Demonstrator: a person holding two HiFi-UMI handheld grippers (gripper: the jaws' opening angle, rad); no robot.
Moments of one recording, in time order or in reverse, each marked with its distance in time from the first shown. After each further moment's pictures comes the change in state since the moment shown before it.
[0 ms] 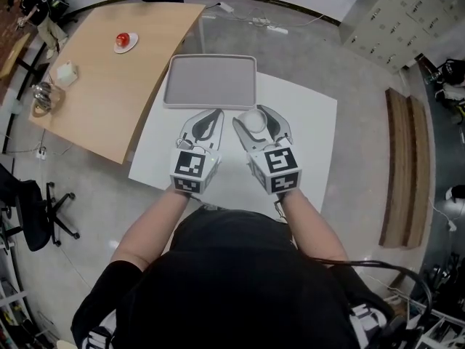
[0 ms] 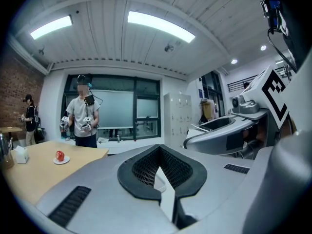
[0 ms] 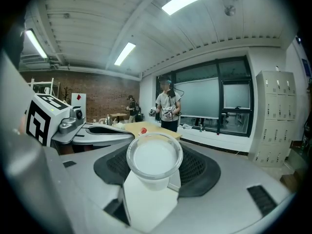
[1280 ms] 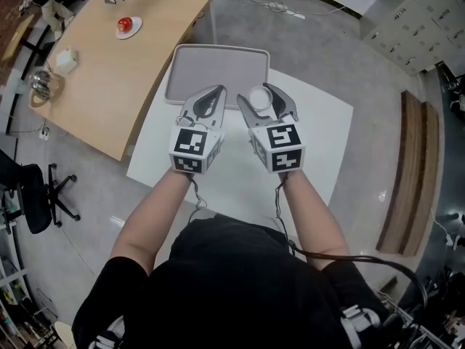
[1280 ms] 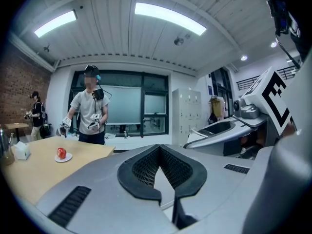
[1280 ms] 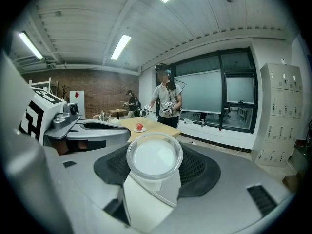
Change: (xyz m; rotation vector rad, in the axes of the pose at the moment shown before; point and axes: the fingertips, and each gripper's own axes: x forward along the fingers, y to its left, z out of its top) left arm 0.092 0.065 -0.014 -0.033 0.048 0.076; right arm 0.103 -0.067 -0.004 0.012 0.068 0.021
